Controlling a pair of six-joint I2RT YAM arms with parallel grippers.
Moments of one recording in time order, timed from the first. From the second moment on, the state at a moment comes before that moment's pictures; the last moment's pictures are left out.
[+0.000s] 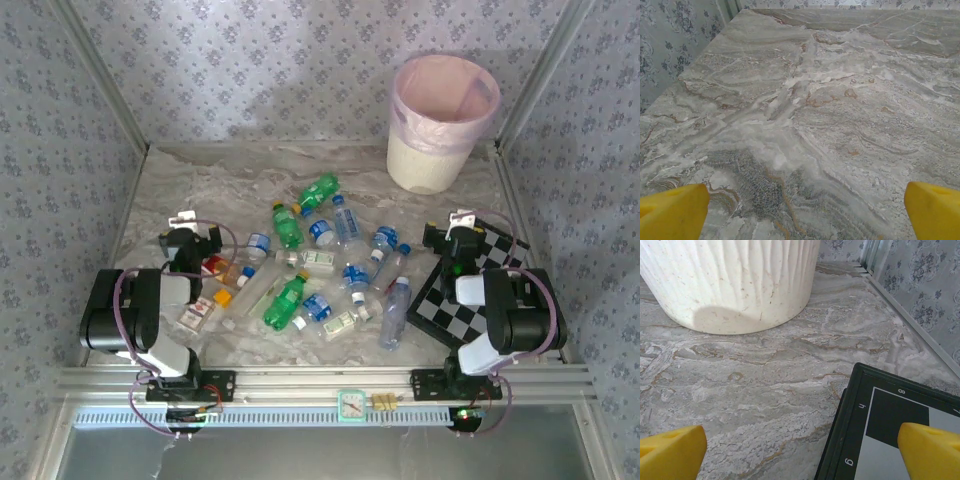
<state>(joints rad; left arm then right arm) -0.02 1.54 0.38 0.75 -0.23 -0.05 0.01 1.52 0.37 0.78 0.25 0.02</state>
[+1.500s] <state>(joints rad) -0.03 1.41 0.42 0.57 -0.25 -0.05 0.04 1.46 0.37 0.71 0.28 0.00</state>
